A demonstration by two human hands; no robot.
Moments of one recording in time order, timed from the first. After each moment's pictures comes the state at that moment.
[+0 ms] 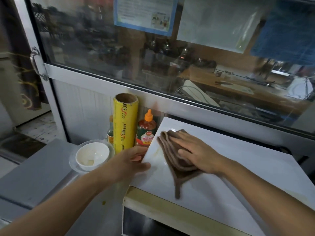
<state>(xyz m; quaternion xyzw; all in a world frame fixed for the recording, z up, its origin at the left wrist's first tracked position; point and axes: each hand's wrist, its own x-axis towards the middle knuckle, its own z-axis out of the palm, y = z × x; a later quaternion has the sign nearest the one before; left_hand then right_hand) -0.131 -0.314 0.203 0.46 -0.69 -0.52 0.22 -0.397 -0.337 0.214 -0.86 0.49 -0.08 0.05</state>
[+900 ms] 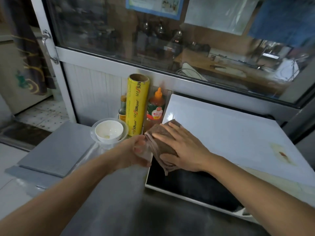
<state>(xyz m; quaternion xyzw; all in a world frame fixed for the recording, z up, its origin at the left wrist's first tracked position) -0.065 -0.247 0.193 0.48 -0.67 -0.54 0.17 -0.281 -0.223 0.207 -0.85 0.53 0.02 -0.02</state>
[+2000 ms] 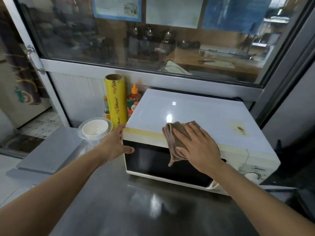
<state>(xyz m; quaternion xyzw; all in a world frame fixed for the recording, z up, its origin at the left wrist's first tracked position) -0.120 -0.197 0.199 0.56 -0.67 -0.43 0.23 -0.386 -0.118 0.190 -0.76 0.61 -0.06 -0.23</state>
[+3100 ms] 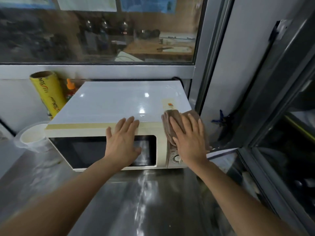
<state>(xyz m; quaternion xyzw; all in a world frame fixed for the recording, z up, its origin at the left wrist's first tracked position) -0.315 -0.095 0.183 0.45 -0.88 -0.01 0.13 -0.515 -0.009 0.158 -0.61 0.74 -0.14 -0.25</state>
